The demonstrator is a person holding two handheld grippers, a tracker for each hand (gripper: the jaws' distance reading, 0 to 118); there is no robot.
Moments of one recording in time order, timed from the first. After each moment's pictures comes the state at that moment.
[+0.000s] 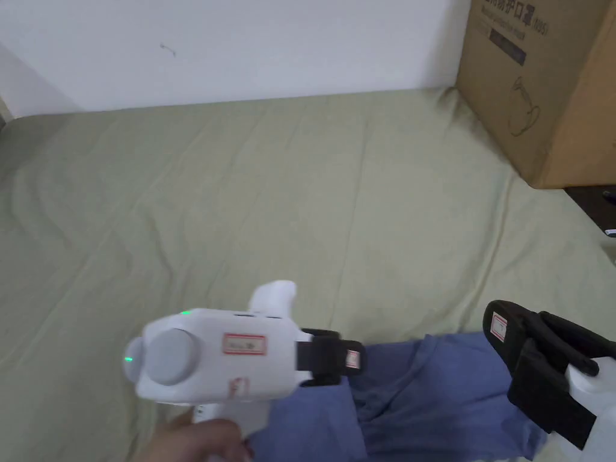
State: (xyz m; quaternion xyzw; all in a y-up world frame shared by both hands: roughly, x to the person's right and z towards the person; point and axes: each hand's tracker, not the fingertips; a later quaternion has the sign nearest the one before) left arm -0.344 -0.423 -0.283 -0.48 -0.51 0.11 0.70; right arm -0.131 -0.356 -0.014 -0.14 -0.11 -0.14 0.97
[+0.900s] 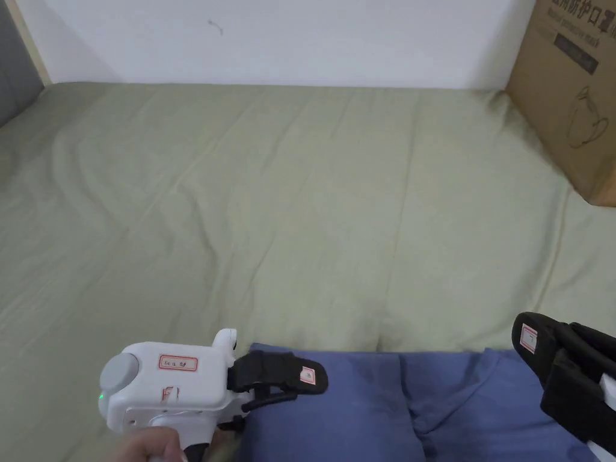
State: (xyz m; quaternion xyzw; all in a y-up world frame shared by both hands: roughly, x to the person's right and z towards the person) left arm -0.447 -0.551 -0.362 -0.61 -0.48 0.30 0.56; right arm -0.164 -0.357 -0.062 -0.19 -0.09 -0.11 0.97
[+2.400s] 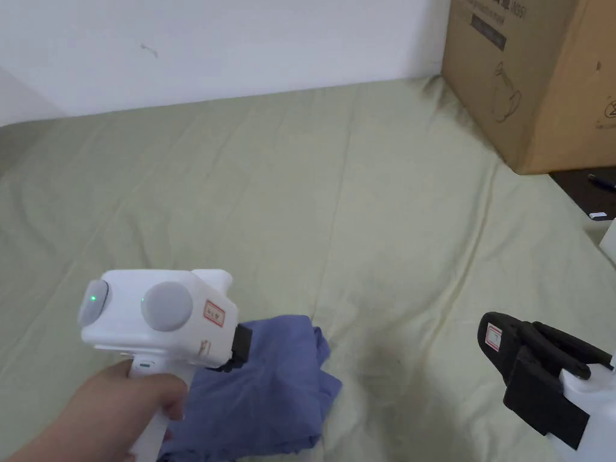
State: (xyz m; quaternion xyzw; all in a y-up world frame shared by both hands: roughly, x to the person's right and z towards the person) left arm -0.317 -0.431 -0.310 -0.55 -0.30 -0.14 0.77; right arm -0.101 -0.374 0.001 -0.16 -0.11 -0.19 0.96
